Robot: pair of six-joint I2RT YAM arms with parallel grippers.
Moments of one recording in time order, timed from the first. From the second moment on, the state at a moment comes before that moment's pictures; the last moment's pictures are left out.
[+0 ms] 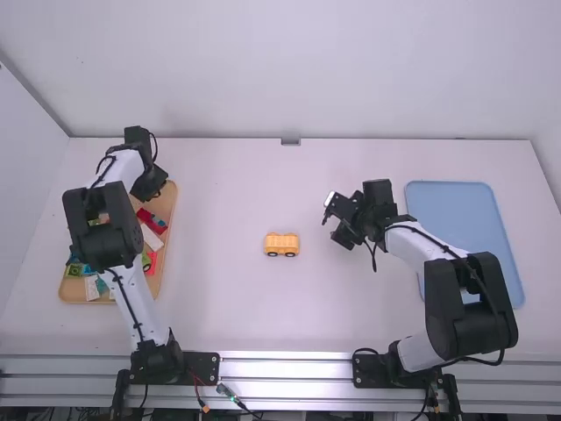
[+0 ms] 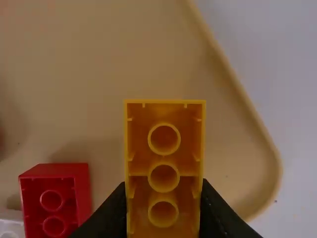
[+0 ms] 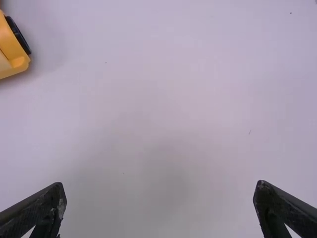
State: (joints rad) left arm 0.29 2.19 1.69 -0.78 -0.19 -0.74; right arm 0.20 1.63 0.80 -0.13 -0.27 -0.90
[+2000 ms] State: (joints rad) left arm -0.17 1.57 0.68 0.78 1.26 -0.03; right arm 0.21 1.69 0.84 0.72 -1.56 0.09
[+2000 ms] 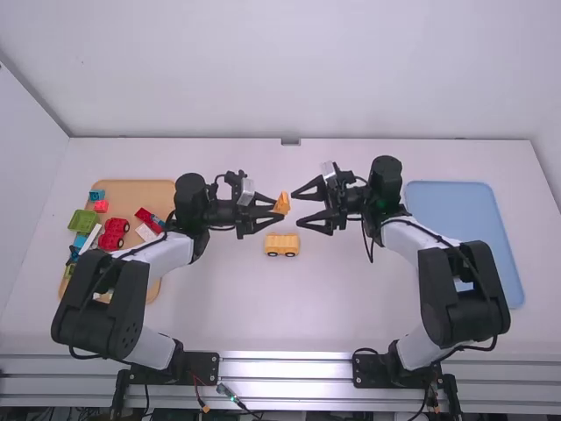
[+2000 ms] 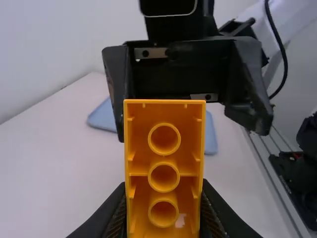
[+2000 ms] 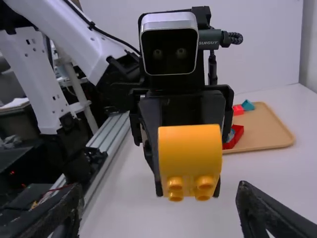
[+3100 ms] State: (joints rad) left arm -0.21 1.57 0.68 0.87 1.24 -0.14; right arm 0.26 1.69 0.87 0.75 -1.47 0.12
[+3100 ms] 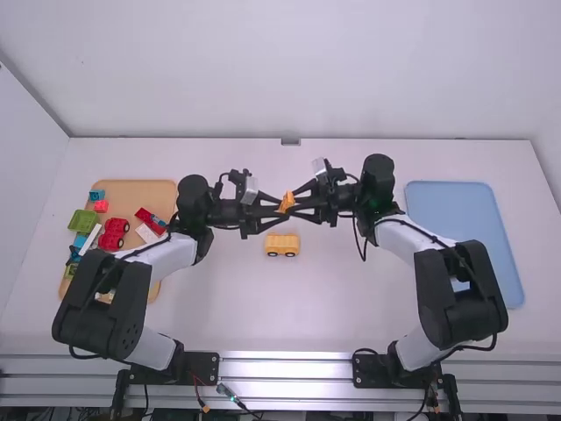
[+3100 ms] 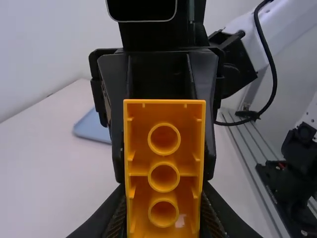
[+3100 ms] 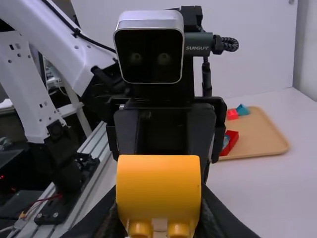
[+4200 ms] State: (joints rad) left arm -0.21 1.57 0.68 0.35 0.57 -0.01; right arm 0.36 1.69 1.24 -0.55 -0.45 -0.28
